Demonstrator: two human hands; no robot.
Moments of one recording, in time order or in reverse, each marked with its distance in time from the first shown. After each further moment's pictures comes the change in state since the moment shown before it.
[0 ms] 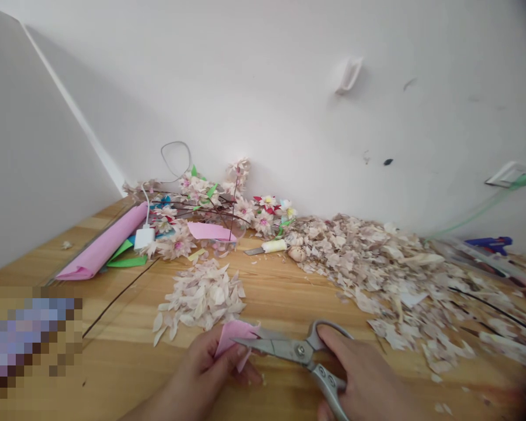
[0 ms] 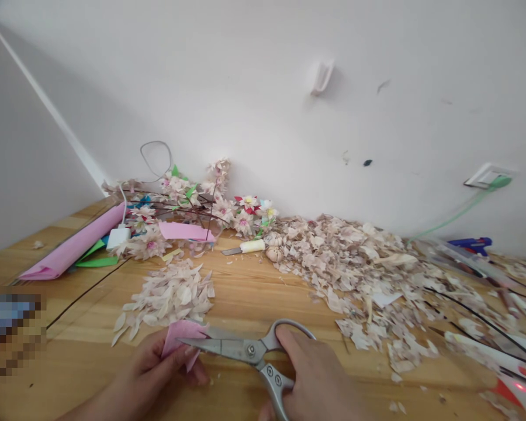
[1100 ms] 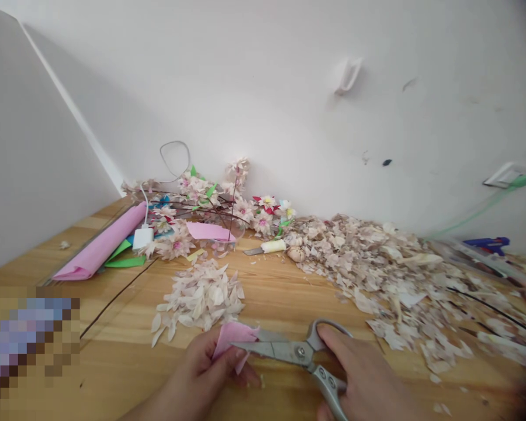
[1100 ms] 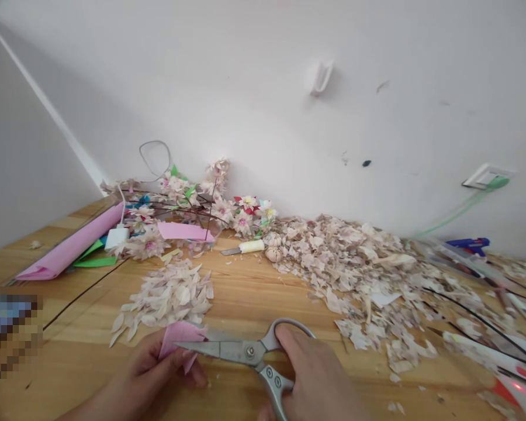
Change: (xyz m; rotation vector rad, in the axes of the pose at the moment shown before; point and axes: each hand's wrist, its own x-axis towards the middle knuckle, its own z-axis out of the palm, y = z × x) left_hand -0.001 -0.001 -0.001 -0.013 0.009 -0.016; right_hand -0.003 -0.001 -0.001 -0.047 0.025 -0.026
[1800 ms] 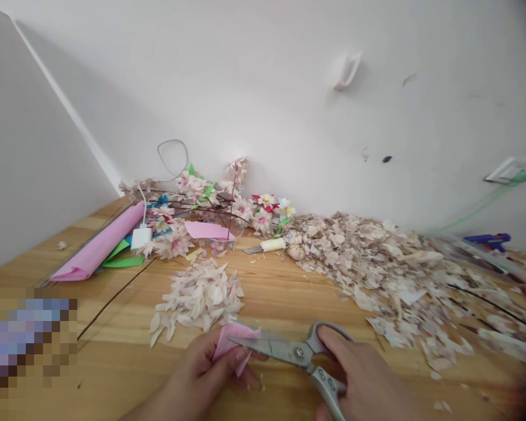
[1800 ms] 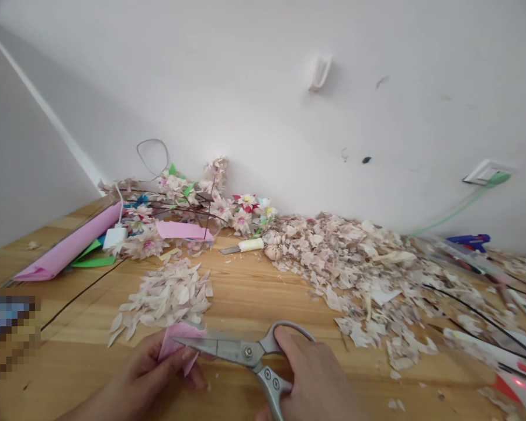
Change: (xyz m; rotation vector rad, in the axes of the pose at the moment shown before) left_hand 0.000 0.004 0.001 0.043 0.001 -0.006; right_hand -0.002 0.001 0.003 0.040 -0.058 0.059
